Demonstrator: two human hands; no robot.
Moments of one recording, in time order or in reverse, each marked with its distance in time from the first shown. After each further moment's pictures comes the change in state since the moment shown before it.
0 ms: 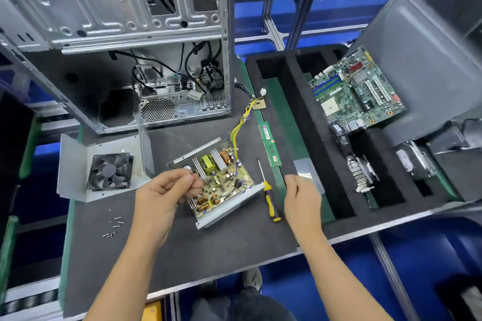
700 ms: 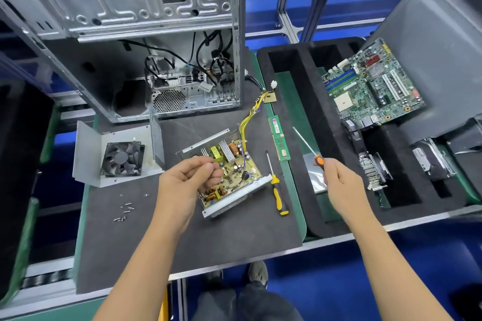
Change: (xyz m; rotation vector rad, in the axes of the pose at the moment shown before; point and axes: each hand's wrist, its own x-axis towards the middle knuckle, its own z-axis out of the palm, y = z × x) left_hand -0.008 -0.001 0.026 -0.077 -0.024 -0.026; right_hand 0.030 0.010 -0.068 0.225 -0.181 0.049
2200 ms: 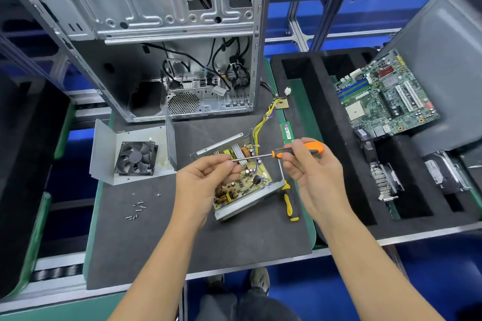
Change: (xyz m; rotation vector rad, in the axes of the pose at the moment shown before) left_hand 0.000 0.009 0.014 -0.003 0.015 0.041; right_hand -0.023 -0.099 0.057 0.989 -0.086 0.124
